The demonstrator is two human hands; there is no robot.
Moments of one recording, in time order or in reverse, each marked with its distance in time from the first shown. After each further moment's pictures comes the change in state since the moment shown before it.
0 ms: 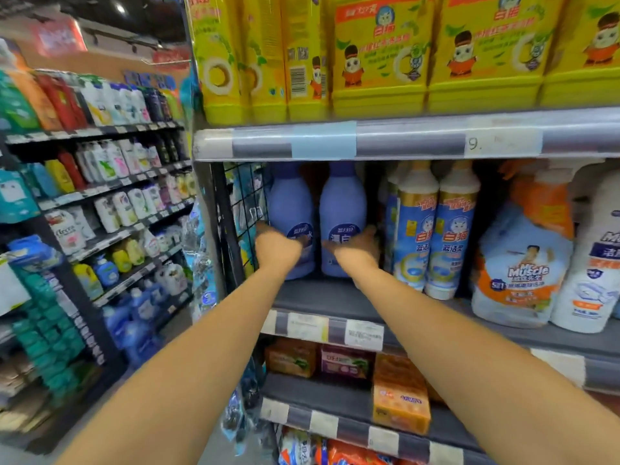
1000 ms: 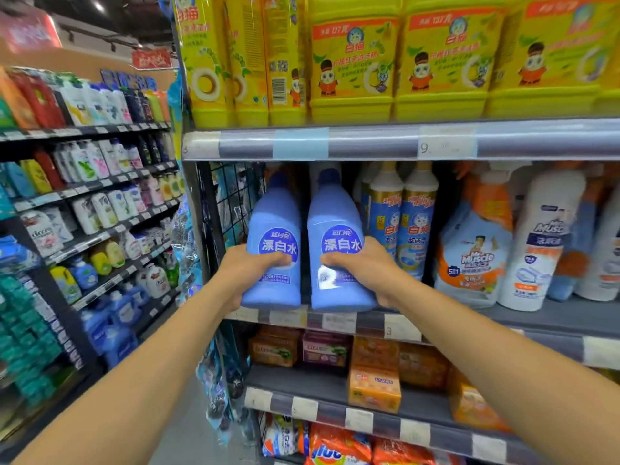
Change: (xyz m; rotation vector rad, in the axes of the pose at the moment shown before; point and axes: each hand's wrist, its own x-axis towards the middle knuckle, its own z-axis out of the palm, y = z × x) left_hand -0.061 -0.012 -0.061 -0.395 -0.387 -0.178; right_hand -0.089 0.028 -0.100 0.364 -0.372 -0.133
